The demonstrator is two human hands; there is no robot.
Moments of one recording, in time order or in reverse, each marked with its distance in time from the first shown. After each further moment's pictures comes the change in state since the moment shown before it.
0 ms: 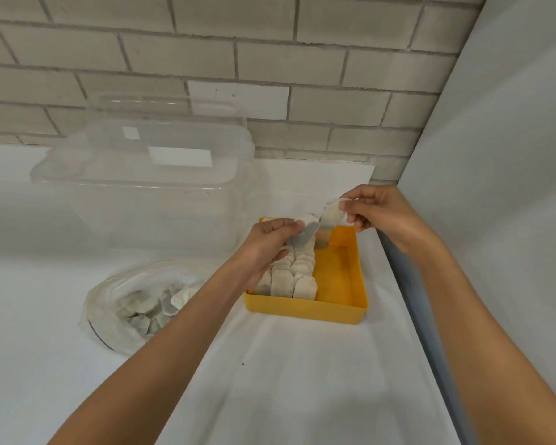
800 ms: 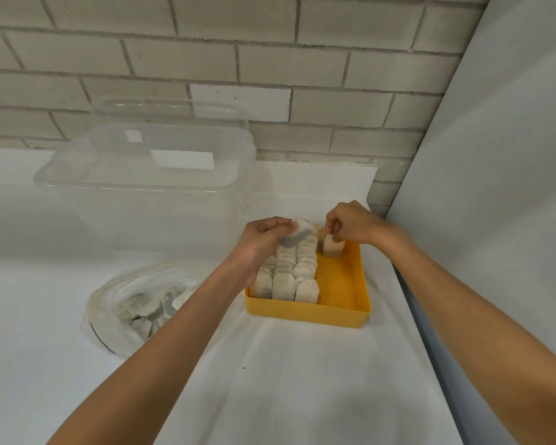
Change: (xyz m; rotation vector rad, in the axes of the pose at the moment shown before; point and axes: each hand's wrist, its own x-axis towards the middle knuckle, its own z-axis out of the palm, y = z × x) left_hand 0.000 0.004 -0.006 0.038 0.110 0.068; right_hand 0.051 0.031 0.029 -0.856 -0.297 -0.093
